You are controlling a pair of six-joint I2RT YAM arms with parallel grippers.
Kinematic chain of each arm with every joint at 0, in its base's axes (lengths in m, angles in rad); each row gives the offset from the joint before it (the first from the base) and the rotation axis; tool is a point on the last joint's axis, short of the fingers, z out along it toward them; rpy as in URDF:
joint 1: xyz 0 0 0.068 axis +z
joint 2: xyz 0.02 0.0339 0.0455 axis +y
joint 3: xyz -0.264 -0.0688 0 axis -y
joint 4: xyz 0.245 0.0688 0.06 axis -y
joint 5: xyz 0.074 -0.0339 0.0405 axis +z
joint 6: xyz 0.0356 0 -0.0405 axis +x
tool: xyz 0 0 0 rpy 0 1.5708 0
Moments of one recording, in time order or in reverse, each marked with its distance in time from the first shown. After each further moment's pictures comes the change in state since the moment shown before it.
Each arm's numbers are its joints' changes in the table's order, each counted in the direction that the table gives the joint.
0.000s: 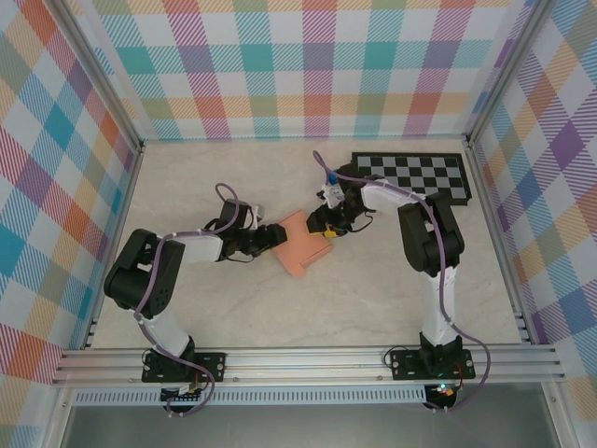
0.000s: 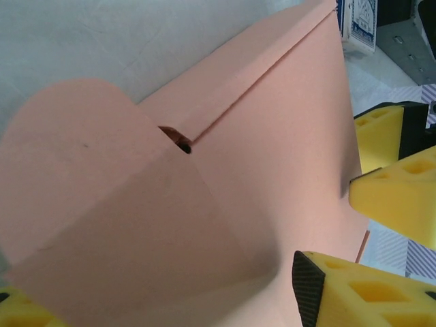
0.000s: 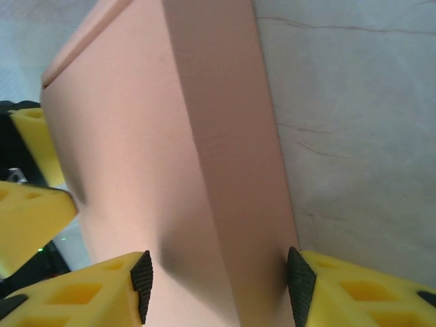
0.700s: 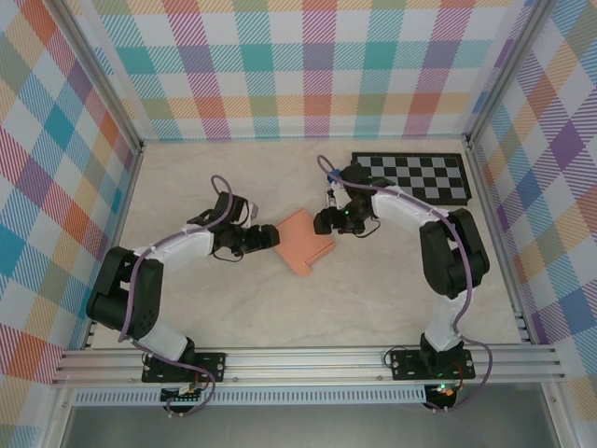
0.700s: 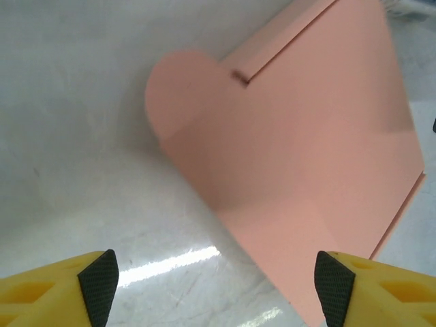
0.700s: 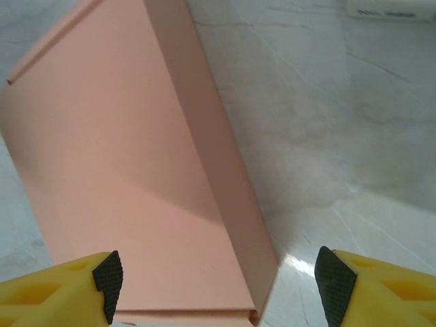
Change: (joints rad) left arm 0.000 -0.162 0.078 -0.427 0.154 0.163; right arm 0.028 -0.234 -0.144 0.016 -0.336 0.061
